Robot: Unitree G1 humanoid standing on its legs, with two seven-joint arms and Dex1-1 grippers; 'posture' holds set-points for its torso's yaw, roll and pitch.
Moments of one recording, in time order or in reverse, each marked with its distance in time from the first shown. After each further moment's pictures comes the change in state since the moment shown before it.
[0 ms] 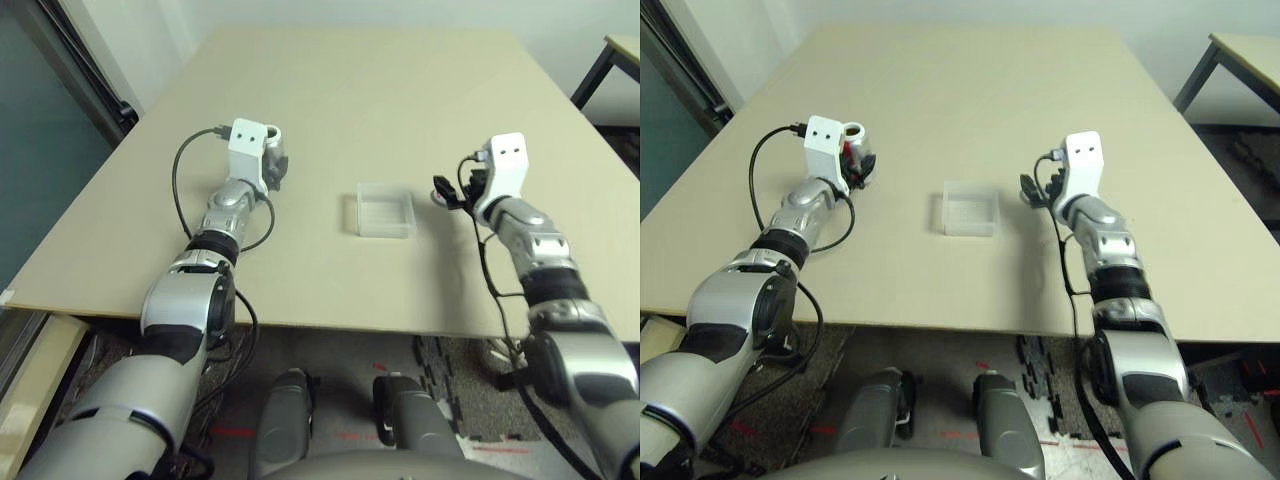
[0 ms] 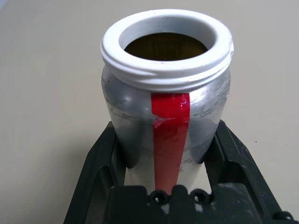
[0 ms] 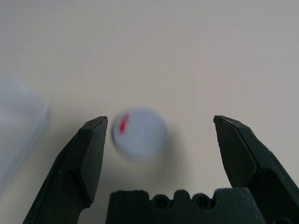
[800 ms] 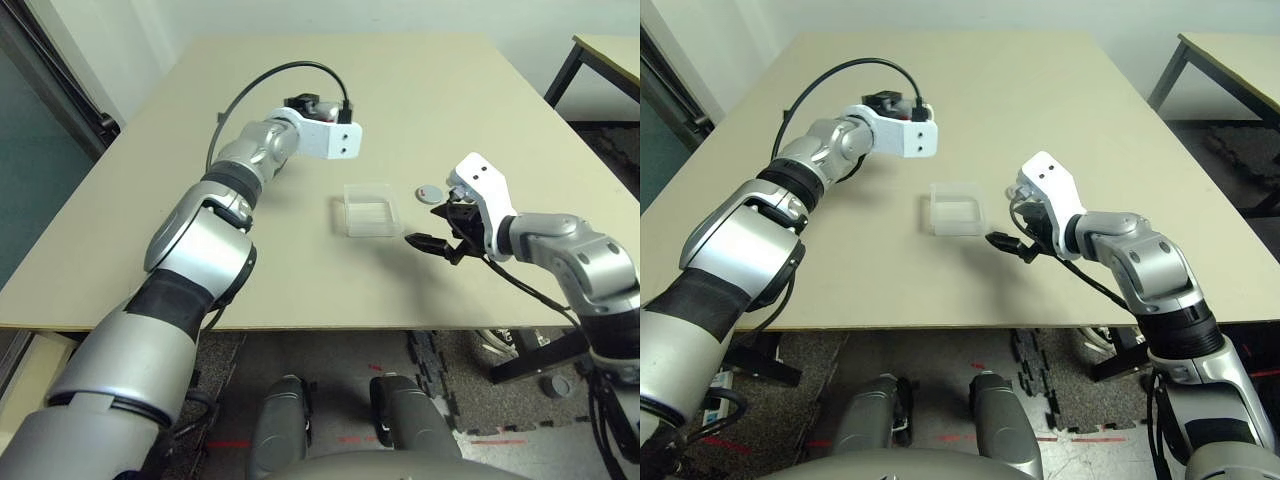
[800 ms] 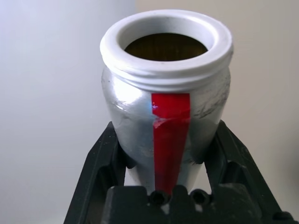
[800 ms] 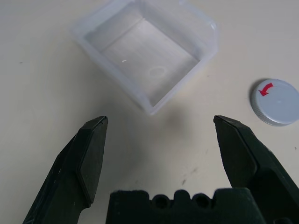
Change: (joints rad) left arm -0.365 -0.061 -0.810 0.061 0.857 -0.143 0.216; right arm 0.007 -0.116 0.277 -0.442 0.078 0.397 0.225
